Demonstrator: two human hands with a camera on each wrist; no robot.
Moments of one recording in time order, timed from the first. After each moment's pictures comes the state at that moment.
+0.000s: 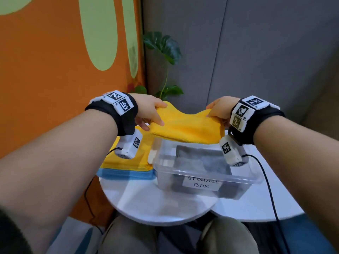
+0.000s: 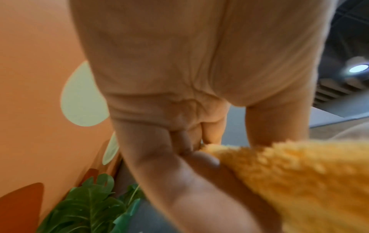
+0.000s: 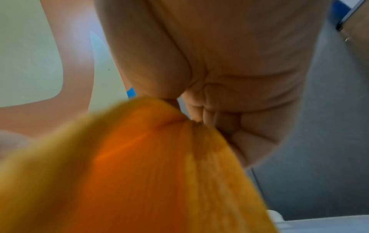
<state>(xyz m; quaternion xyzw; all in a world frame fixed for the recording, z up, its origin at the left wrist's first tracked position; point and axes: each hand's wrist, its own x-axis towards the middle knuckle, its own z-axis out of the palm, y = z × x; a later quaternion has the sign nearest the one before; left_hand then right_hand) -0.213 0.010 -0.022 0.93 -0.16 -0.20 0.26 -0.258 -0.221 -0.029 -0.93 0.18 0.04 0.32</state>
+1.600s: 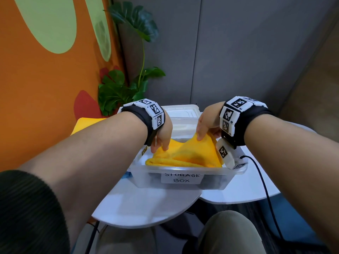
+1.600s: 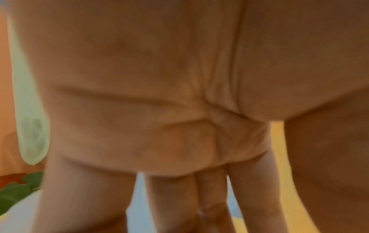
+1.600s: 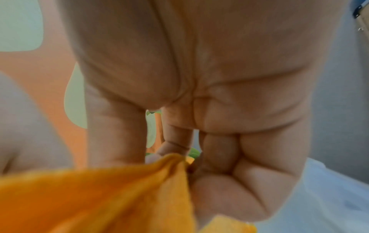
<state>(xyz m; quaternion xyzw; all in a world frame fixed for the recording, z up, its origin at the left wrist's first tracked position) -0.191 -0.115 -0.104 0.87 -0.21 -0.42 -0.13 -0.263 -0.255 -0.073 -0.96 0.14 0.23 0.12</state>
